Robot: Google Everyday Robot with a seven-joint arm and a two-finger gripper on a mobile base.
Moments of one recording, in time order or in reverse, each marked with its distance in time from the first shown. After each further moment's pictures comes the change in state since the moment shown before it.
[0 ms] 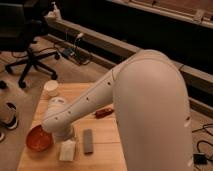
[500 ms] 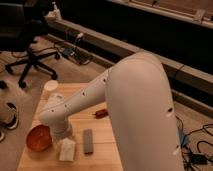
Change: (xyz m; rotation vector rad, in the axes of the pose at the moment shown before) arm -0.002 0.002 0.016 -0.001 0.125 -0.007
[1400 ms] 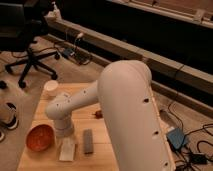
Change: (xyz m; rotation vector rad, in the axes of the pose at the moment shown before) arm -0.017 -0.006 0.041 -0.034 0.123 0.077
